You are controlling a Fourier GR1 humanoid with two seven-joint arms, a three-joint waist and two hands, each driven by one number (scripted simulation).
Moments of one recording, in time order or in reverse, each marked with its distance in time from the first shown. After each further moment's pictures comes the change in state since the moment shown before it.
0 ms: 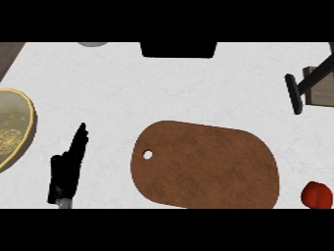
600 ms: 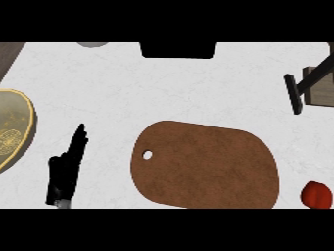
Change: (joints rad) left arm 0.010 -0.001 0.008 -0.008 -0.004 -0.007 0.000; right arm 0.002 0.025 -0.106 -0.040 -0.168 -0.389 -0.086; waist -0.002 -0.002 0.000
